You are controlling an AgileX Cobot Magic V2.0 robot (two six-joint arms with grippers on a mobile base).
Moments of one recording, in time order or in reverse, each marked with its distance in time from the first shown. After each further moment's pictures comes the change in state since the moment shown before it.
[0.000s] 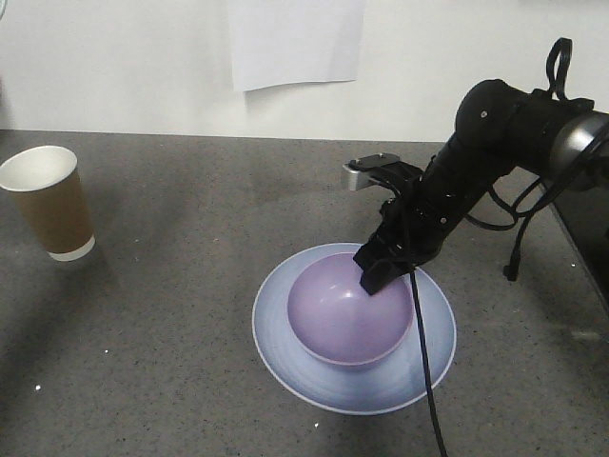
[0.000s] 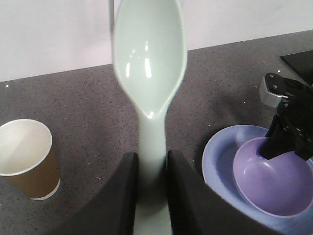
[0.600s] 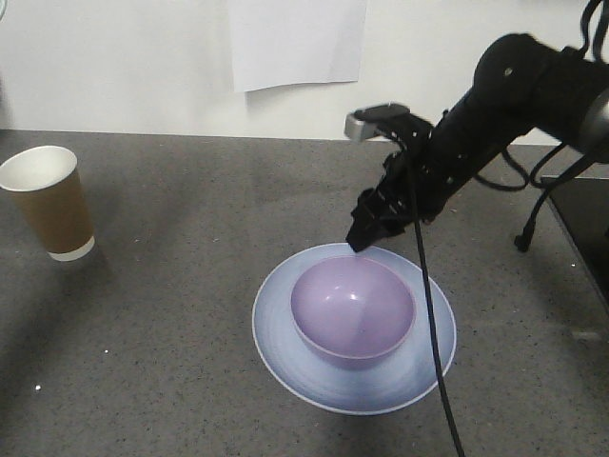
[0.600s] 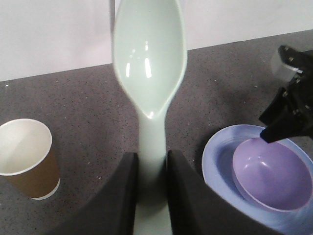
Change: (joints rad) left arm 0.000 0.000 0.000 0.000 0.001 0.000; right arm 0.000 -0.071 -0.113 -0.004 -0.014 0.049
